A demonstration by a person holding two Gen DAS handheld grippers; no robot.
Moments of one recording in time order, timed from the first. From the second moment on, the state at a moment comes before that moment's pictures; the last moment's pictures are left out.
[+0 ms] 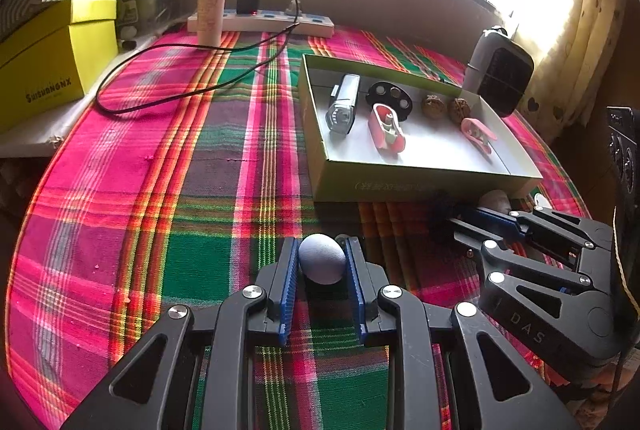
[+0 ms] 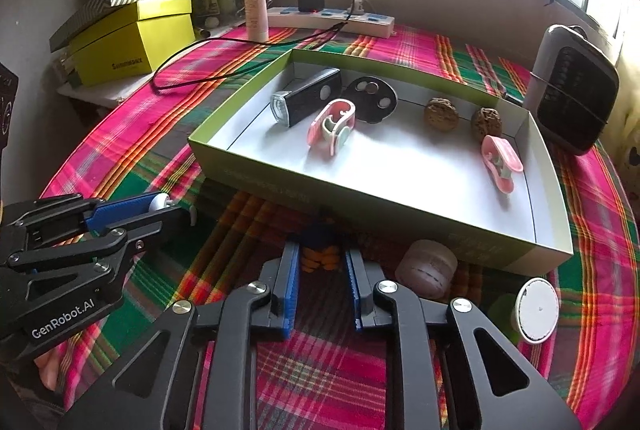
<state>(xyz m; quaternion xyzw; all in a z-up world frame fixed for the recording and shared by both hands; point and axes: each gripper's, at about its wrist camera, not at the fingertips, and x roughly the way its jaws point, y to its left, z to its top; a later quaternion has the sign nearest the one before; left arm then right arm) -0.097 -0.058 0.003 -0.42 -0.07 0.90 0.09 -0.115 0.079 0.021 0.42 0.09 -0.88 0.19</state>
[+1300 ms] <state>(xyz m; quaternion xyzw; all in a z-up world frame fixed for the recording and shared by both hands) -0.092 -0.058 0.014 -0.41 -0.06 0.91 0.09 -0.106 0.088 0.030 0.41 0.05 -0.89 0.21</state>
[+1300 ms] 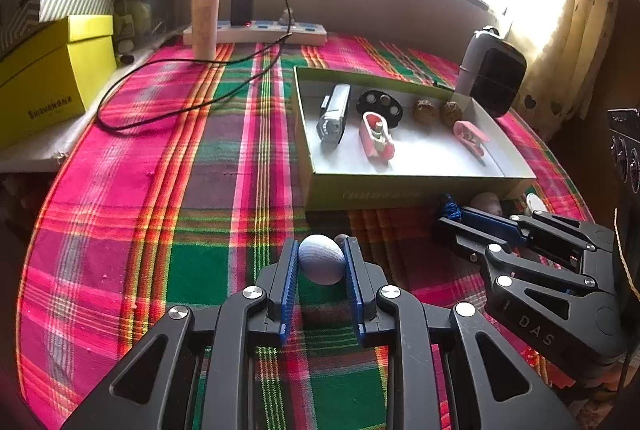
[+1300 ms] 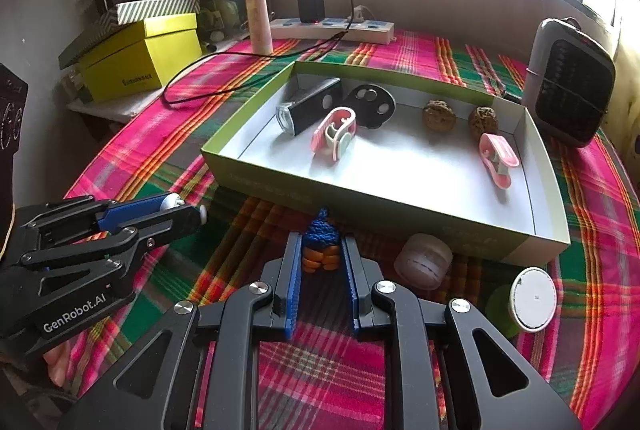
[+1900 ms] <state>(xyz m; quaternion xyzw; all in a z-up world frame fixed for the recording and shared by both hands) -0.093 -0.050 0.041 -0.38 -0.05 0.92 0.10 -0.105 0.098 0.059 0.37 0.04 -0.90 0.20</state>
